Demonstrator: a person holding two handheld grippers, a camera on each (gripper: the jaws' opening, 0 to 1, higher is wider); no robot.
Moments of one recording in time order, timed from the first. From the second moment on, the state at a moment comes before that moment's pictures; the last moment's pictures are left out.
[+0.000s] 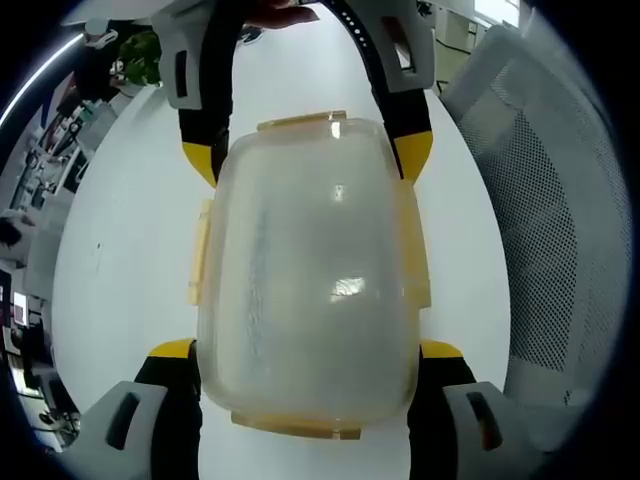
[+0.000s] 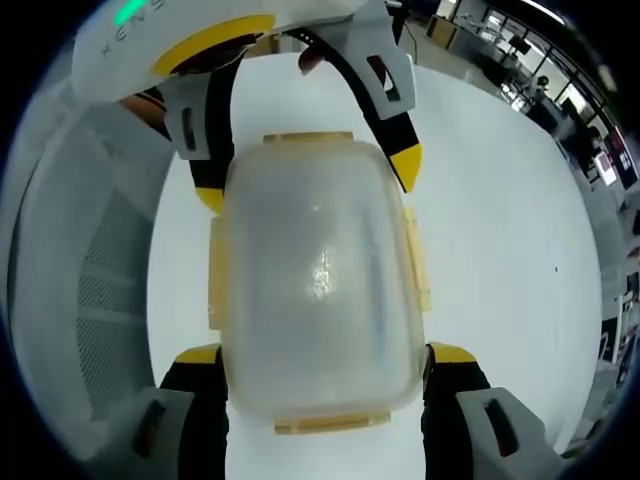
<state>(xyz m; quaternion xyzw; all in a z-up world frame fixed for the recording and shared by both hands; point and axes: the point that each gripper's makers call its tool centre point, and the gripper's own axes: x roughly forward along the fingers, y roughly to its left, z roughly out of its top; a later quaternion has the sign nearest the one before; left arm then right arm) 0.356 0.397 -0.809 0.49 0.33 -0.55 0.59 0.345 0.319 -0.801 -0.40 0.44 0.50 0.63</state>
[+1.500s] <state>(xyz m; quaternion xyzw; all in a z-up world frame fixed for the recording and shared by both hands) 0.404 0.390 -0.809 0.48 0.33 -0.55 0.60 0.392 0.312 -0.801 -0.41 0.44 0.50 0.62</state>
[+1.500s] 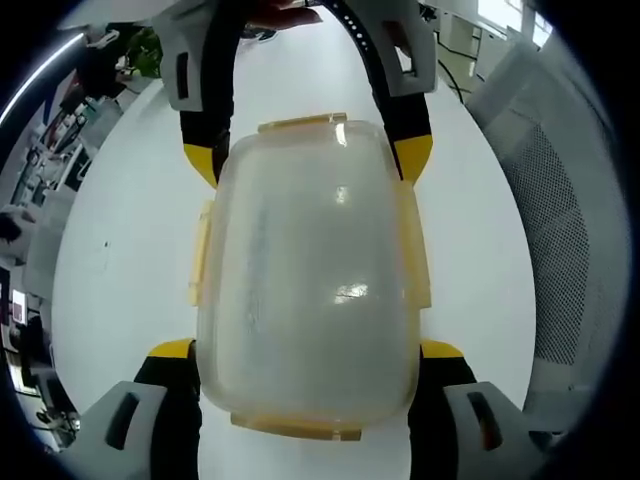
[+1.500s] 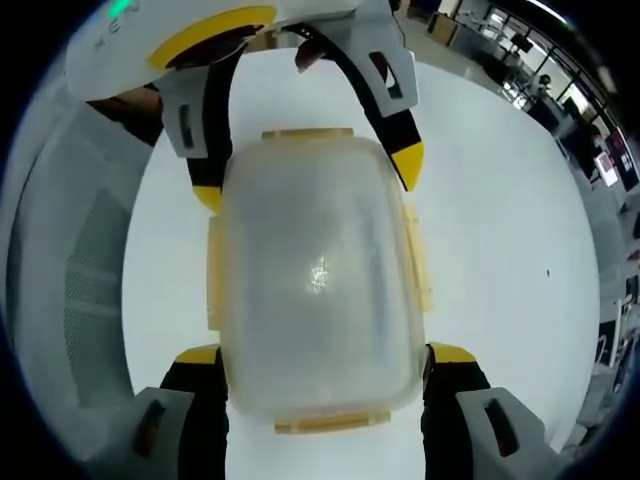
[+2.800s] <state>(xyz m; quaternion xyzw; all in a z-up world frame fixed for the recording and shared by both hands) 0.431 0.385 -0.811 0.48 0.33 -0.55 0.59 0.420 0.307 -0.802 -0.41 0.44 0.50 0.62</state>
